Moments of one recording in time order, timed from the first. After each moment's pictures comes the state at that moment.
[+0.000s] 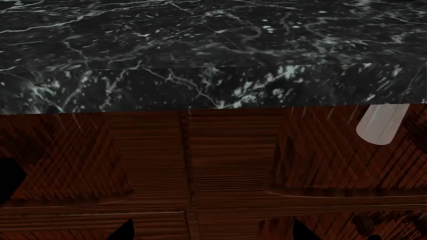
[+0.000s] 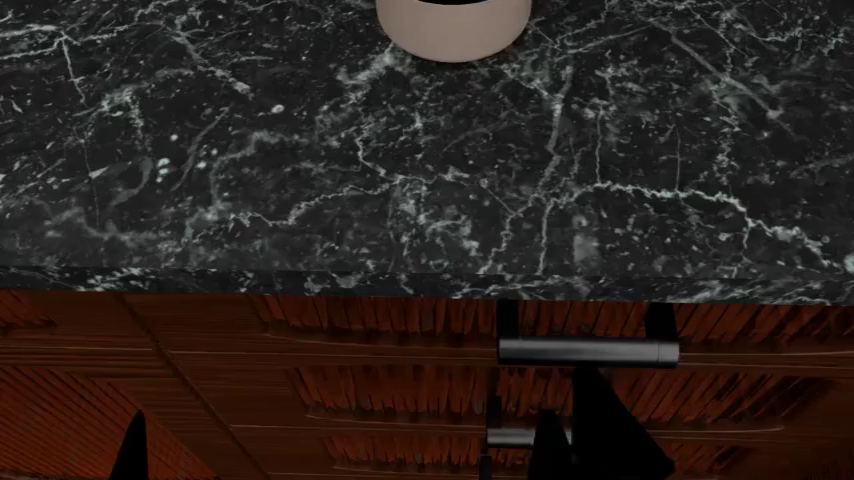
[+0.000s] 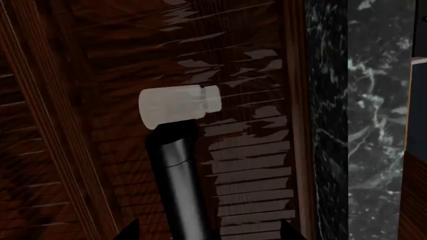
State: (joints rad) left arm 0.04 -0.15 0.01 0.88 -0.19 -0.82 -0.15; right arm 0.14 0.34 -0.51 -0.14 -1.07 0.44 0.25
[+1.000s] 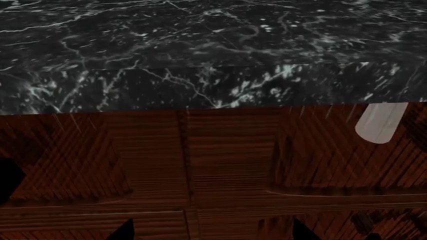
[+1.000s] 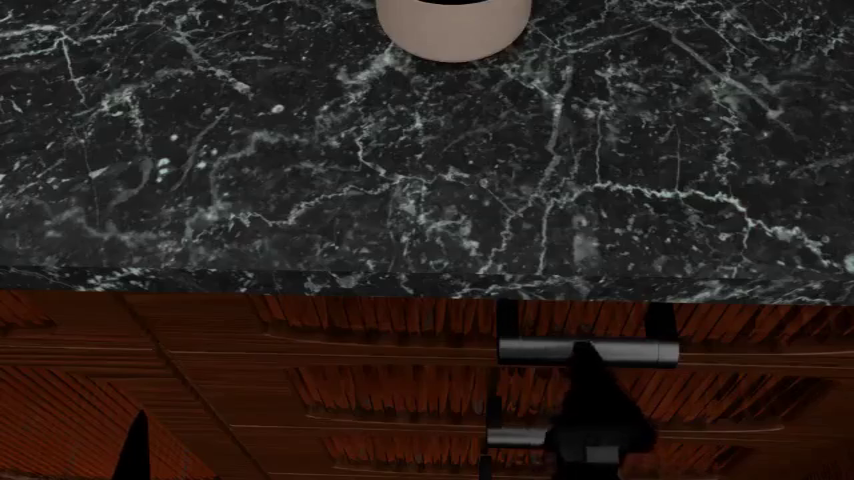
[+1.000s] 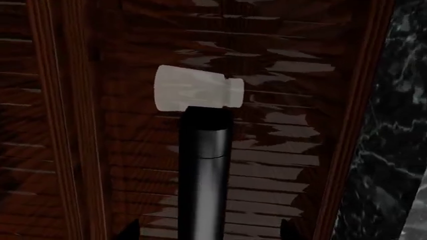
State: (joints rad) left arm 0.04 -0.18 0.03 0.88 -0.23 -0.83 -0.19; right arm 0.25 0.35 -0.56 0.06 -1.21 0.48 0.25
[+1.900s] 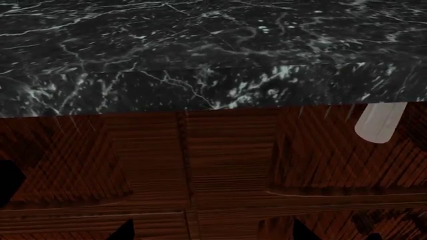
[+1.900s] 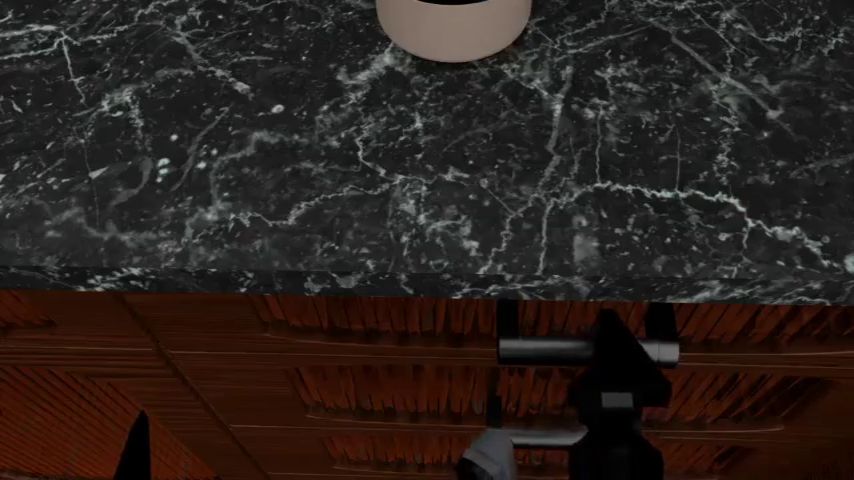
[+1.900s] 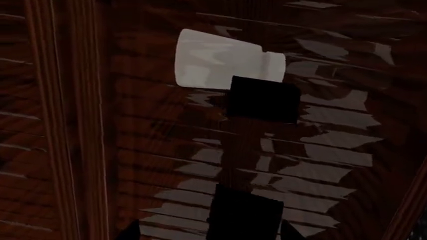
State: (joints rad) left arm 0.04 -0.21 0.05 0.87 -0.25 -0.81 -0.22; right arm 0.41 0.32 -0.56 0.30 -1.18 0.47 0.27
